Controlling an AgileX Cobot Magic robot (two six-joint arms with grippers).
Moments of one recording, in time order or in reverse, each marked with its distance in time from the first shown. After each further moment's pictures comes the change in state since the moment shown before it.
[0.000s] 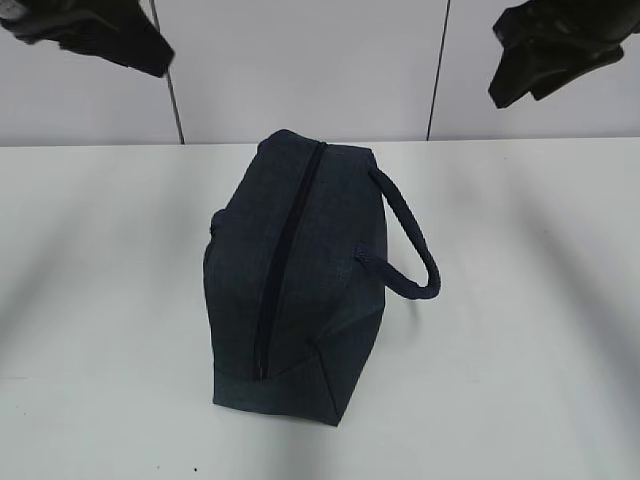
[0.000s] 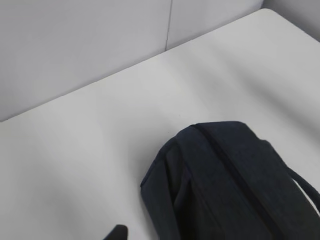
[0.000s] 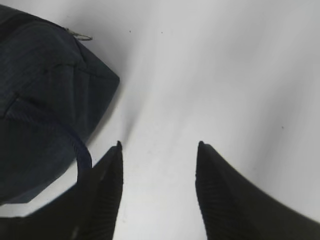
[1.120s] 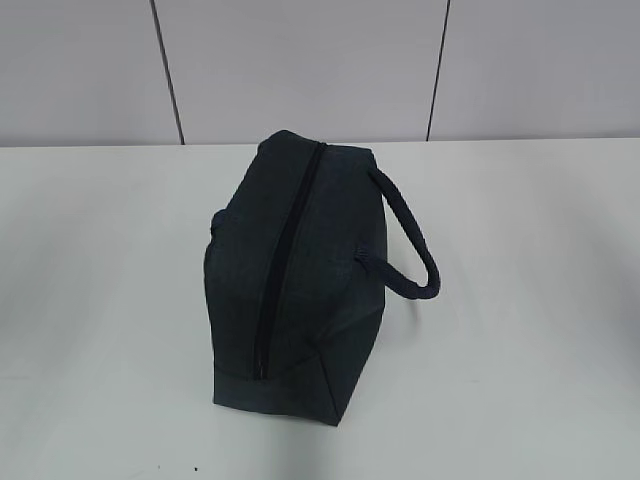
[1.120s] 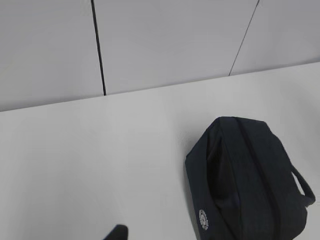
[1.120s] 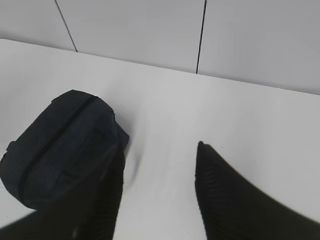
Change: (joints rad) left arm 0.000 -0.524 -0.003 0.325 0.329 -0.479; right arm 0.000 -0.750 0.085 -0.096 0.100 0.214
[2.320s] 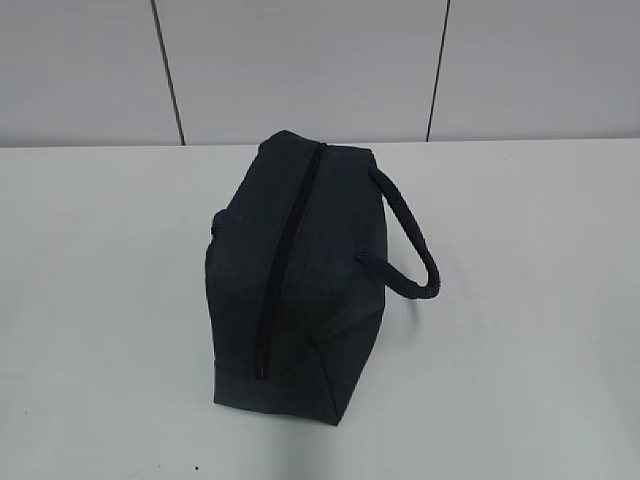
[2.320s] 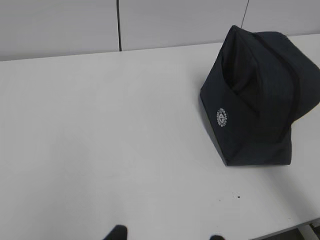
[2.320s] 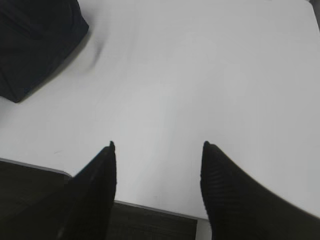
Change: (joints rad) left arm 0.000 -0.956 0.818 0.040 0.018 -0.002; right arm 0.000 -0.971 0.959 -0.129 0.010 0.004
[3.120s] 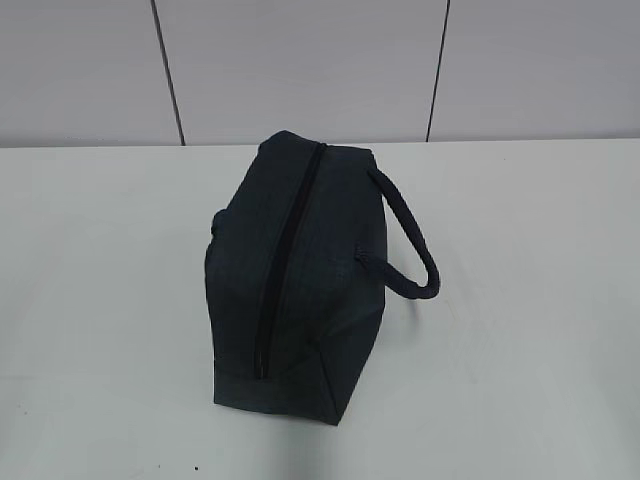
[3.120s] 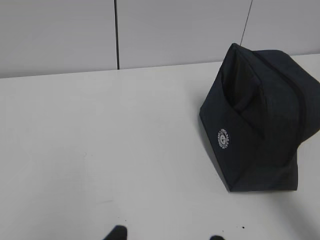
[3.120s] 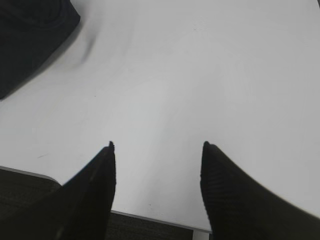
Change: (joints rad) left arm -0.002 -0.027 0.125 0.000 -0.179 0.000; right arm 0.000 -0.035 0.159 -0.020 -0.114 0.000
